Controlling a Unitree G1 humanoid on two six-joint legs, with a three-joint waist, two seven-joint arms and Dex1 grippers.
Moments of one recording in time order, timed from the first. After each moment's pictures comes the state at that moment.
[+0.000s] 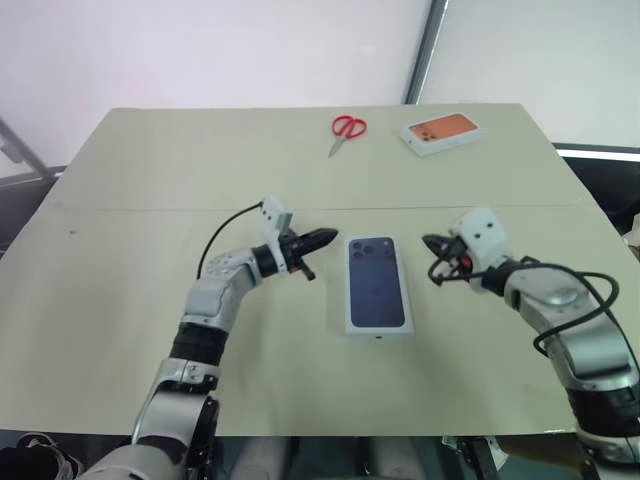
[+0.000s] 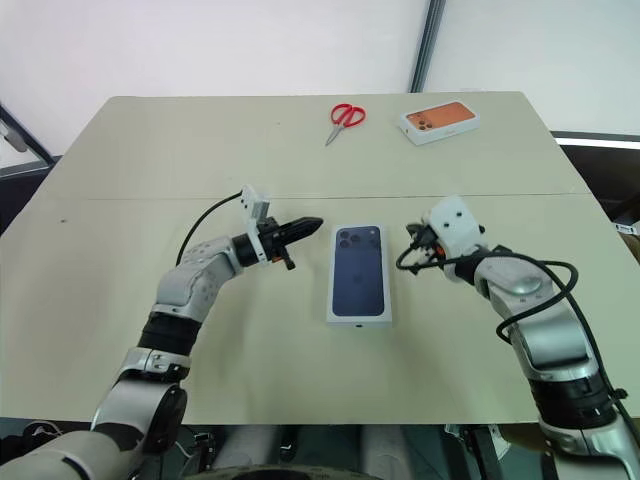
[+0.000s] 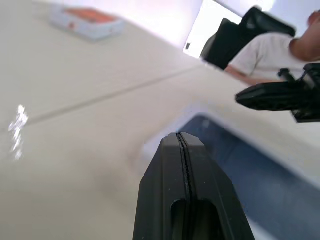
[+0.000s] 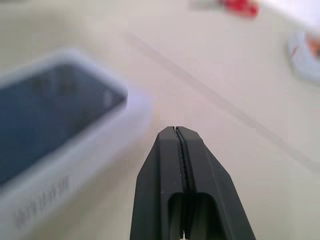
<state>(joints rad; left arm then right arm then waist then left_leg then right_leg) -0.62 0.15 -0.02 0.31 -0.41 0.38 -0.87 -0.28 -0.66 -0.06 -0.34 0.29 0.61 0.52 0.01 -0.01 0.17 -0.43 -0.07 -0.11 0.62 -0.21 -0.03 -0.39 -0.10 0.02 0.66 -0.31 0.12</state>
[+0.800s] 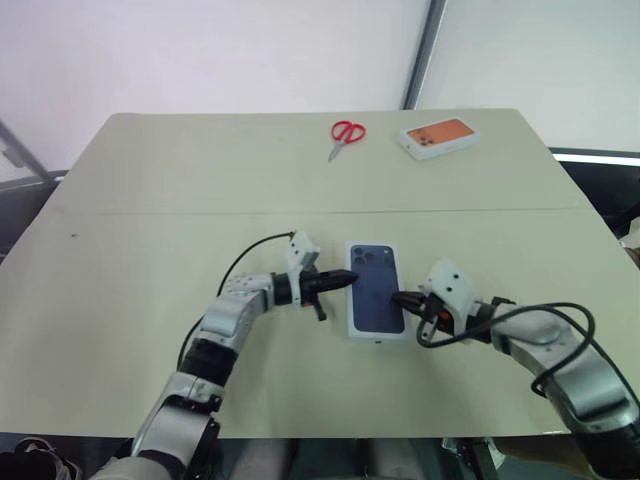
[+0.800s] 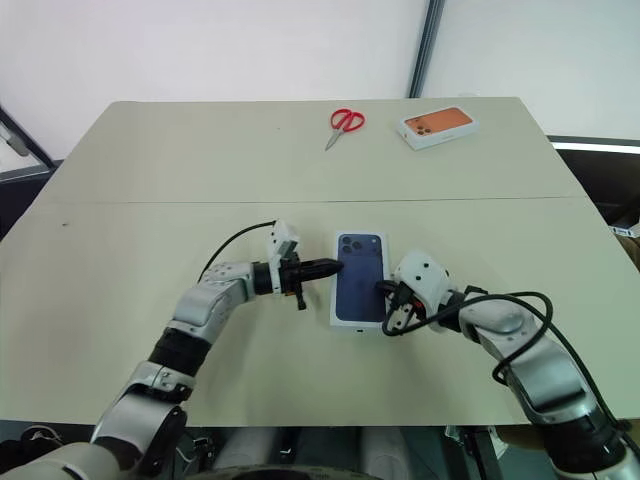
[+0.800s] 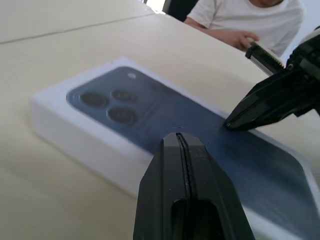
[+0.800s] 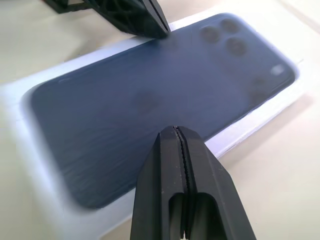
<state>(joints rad) -0.47 0.22 -0.18 0.25 -0.34 0.39 -1.04 -0.03 -0.76 0.05 -0.50 0.34 0.64 0.73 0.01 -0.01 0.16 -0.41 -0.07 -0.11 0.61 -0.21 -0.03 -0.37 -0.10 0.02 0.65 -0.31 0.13</state>
